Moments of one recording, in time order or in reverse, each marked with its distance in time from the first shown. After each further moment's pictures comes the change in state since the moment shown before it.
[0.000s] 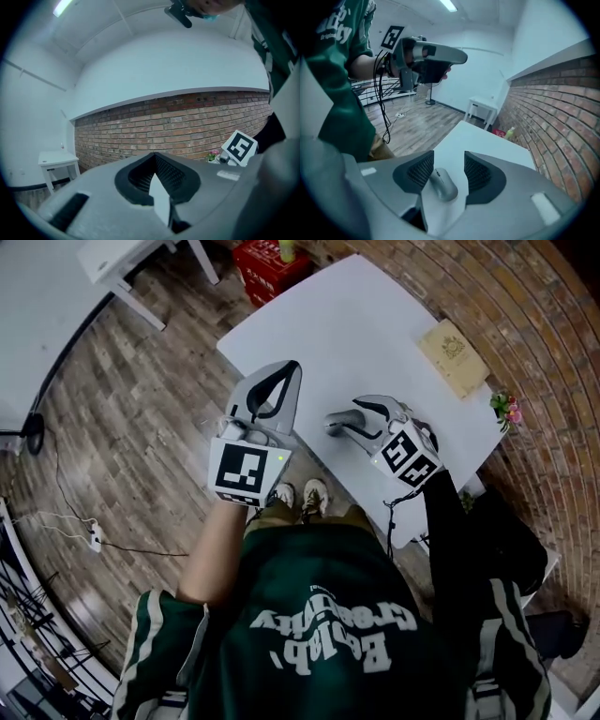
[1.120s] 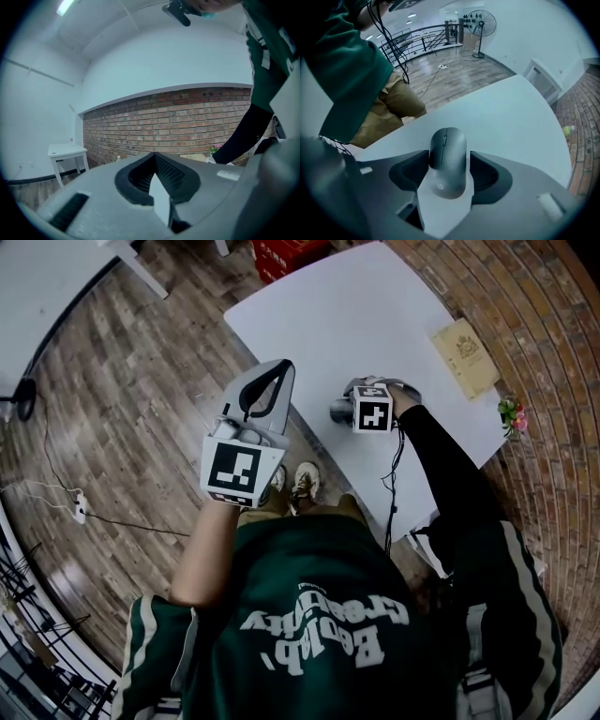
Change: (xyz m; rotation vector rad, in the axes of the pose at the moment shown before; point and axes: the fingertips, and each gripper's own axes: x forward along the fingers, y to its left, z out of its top) left arm -0.034 0.017 -0.040 -0.041 0.072 0.073; right arm 0.107 0.035 -0.114 -0.403 0.555 0.493
